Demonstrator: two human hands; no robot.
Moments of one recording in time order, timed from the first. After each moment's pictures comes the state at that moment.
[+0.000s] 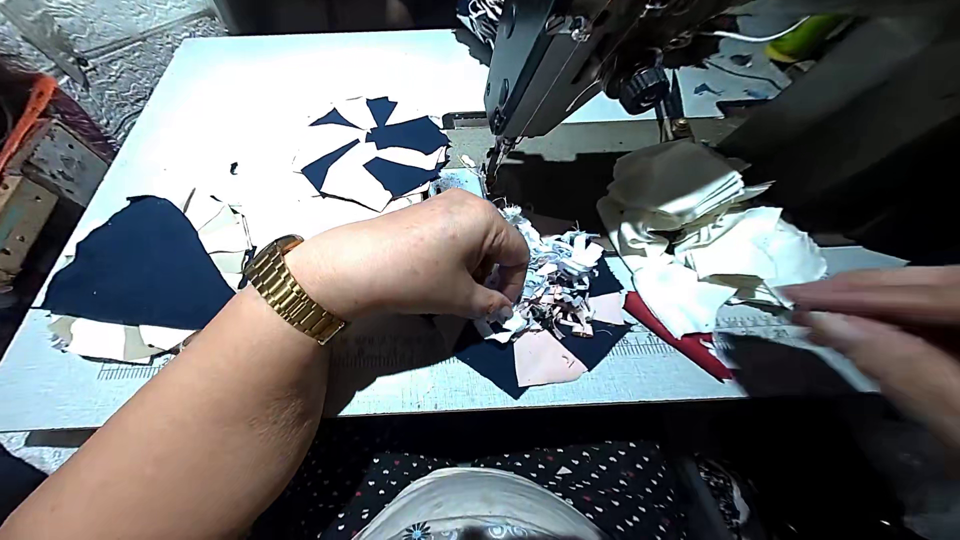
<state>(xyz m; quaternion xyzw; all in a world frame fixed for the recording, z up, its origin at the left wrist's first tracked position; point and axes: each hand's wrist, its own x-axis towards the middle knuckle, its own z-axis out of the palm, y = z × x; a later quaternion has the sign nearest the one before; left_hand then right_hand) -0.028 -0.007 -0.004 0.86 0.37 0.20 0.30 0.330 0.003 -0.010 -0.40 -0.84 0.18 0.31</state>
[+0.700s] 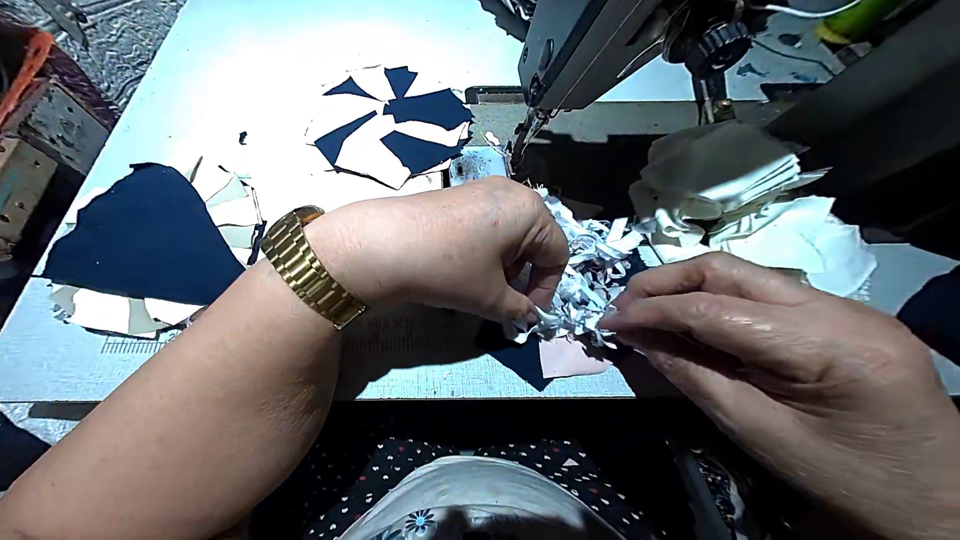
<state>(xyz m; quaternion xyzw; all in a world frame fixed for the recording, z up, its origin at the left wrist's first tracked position) -0.024 -0.013 0.001 0.86 0.36 0.17 0.32 0.249 -0.001 -0.031 -0.23 -0.91 0.18 0.29</state>
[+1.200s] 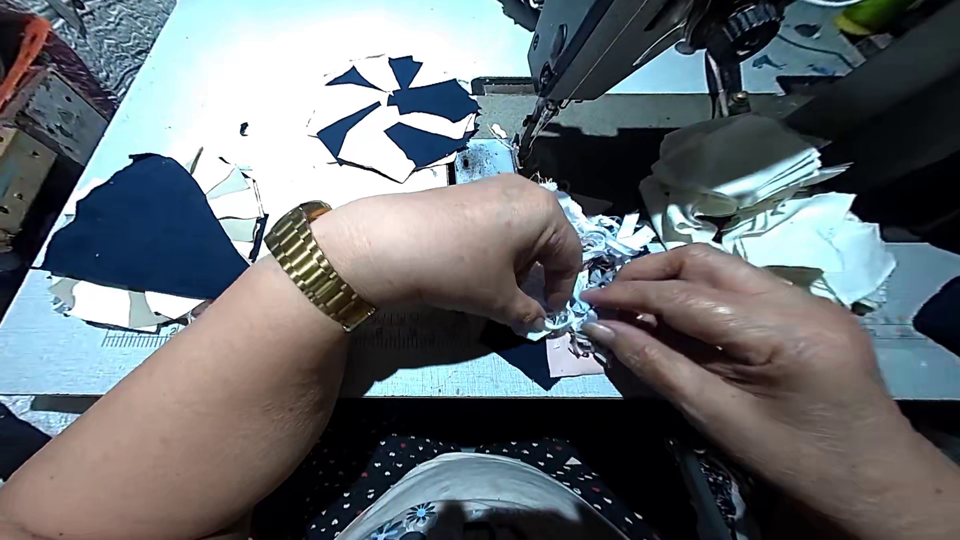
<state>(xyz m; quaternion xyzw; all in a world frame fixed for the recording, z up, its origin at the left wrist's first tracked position) -0.021 -0.014 0.000 0.86 0.37 0.16 0.32 0.237 -0.003 -0.039 -0.26 -0.91 0.17 0.29</state>
